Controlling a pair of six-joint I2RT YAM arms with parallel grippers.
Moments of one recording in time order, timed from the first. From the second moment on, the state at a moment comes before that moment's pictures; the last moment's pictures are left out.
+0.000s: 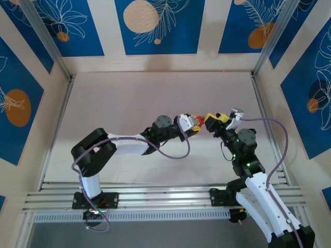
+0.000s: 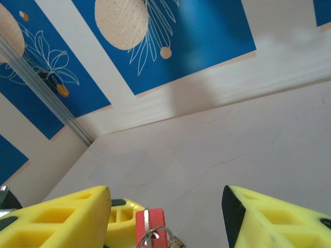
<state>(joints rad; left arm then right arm) -0.94 1.82 0.98 0.74 0.21 0.24 0.27 0.56 0.40 0.13 -0.11 0.50</state>
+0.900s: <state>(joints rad) -0.95 1.78 0.97 0.62 0.11 0.40 0.10 0.70 0.51 -0.02 -0.24 0.60</state>
